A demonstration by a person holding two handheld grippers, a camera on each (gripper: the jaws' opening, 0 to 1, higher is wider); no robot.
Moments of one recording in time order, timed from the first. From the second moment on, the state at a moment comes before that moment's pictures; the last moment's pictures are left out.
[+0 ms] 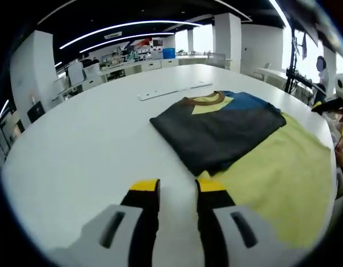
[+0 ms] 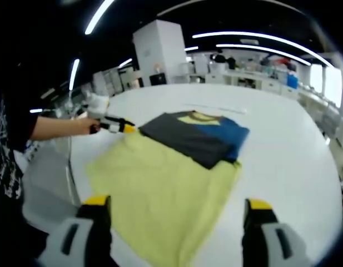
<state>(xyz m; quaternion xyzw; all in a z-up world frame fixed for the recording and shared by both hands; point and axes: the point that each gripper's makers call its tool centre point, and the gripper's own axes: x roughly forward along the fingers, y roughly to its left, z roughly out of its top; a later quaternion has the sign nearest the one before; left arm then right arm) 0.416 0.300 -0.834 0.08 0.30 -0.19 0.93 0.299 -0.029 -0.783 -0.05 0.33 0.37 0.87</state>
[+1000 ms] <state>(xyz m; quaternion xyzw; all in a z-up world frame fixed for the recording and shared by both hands) 0.421 0.270 -0.839 0.02 0.32 -0.21 0.92 0.298 -0.027 -0.793 -0.04 0.35 0.36 0.87</state>
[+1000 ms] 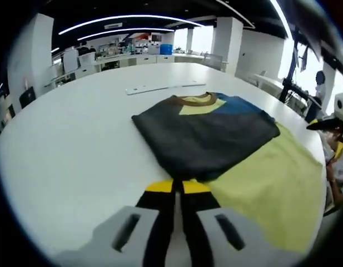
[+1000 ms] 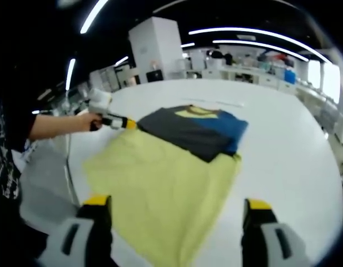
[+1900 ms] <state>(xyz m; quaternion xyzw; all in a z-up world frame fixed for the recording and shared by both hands) 0.426 0.289 -0.822 0.16 0.30 -0.20 0.92 0.299 -0.031 -0.794 -0.04 0.35 0.35 0.87</state>
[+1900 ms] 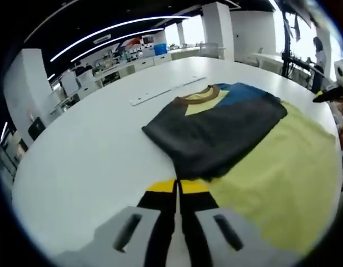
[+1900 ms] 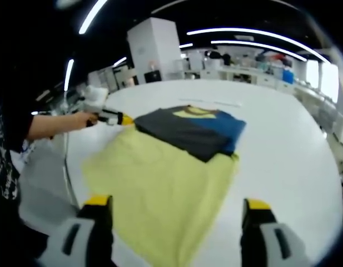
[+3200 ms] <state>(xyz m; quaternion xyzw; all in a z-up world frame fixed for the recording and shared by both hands) 0.424 0.289 -0.839 0.16 0.33 -0.18 0.91 0.294 -0.036 -0.798 -0.04 0.35 0.34 0.87</state>
